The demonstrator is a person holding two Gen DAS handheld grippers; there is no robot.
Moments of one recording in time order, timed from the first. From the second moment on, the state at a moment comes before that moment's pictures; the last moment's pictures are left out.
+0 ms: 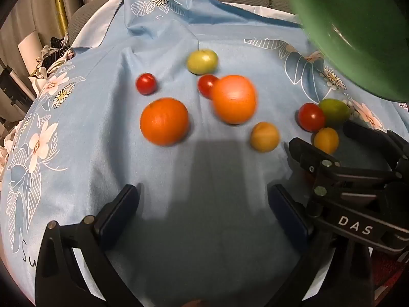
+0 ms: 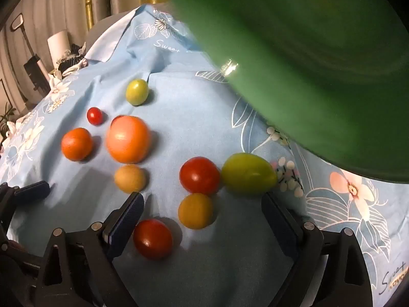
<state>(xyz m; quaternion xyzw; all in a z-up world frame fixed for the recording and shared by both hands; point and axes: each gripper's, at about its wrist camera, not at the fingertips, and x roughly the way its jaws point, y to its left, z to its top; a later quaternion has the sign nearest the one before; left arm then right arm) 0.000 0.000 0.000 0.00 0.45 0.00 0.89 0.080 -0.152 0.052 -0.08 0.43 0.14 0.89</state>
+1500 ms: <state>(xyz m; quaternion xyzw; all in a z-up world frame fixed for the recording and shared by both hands) -0.013 0.017 0.017 -0.03 0.43 0.02 0.90 0.078 -0.154 0.062 -0.06 0.44 0.16 0.88</state>
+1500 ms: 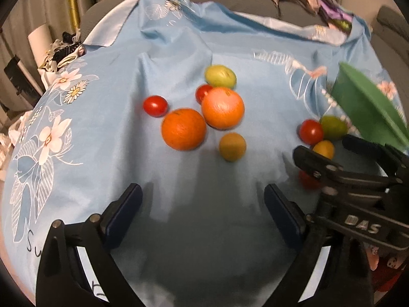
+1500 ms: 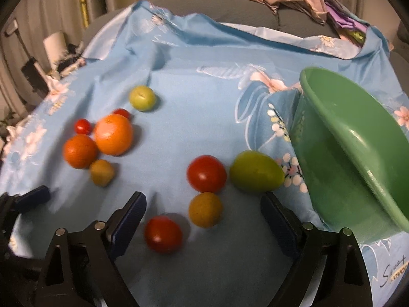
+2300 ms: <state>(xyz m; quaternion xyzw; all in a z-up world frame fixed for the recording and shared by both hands) 0.009 0.041 0.085 -0.12 0.36 0.06 0.92 0.090 -0.192 0.126 0.03 0.40 0.21 0.89</state>
